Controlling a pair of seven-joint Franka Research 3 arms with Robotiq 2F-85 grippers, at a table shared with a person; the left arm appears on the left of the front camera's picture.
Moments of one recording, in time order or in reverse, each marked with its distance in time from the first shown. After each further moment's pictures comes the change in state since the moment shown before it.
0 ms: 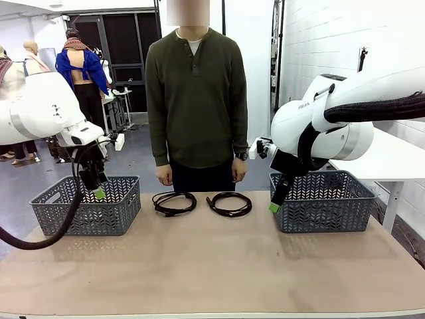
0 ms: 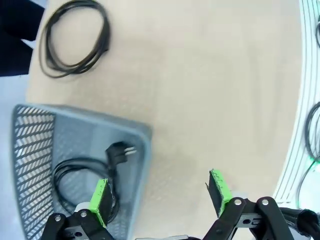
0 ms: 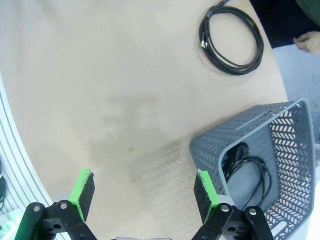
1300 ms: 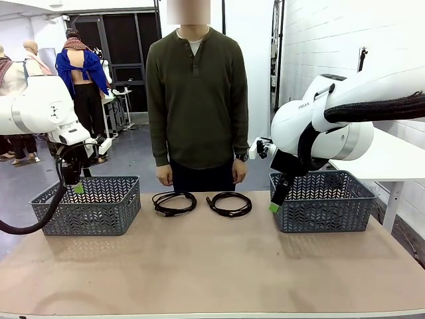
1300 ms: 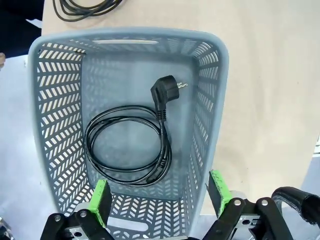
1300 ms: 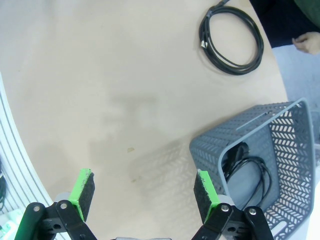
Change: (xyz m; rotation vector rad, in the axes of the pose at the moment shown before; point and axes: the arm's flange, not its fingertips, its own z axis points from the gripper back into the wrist) left arm -0.054 0.089 0.000 0.029 0.169 -0.157; right arm 0.000 0.000 0.000 0.000 0.000 0.000
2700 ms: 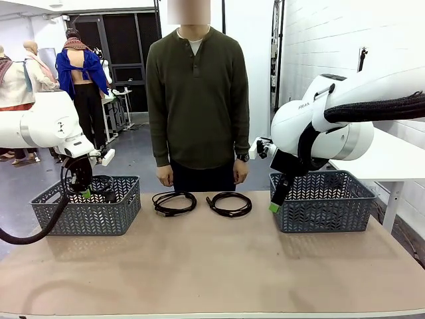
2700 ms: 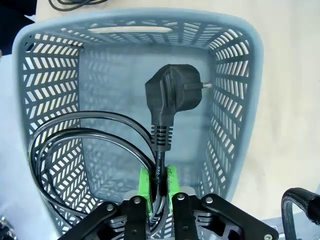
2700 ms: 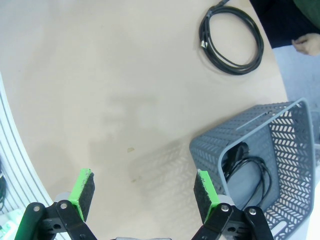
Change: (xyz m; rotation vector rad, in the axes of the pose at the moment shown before) left arm -0.004 0.009 -0.041 0.015 0.016 -0.013; right arm 0.000 0.000 0.000 0.000 0.000 0.000
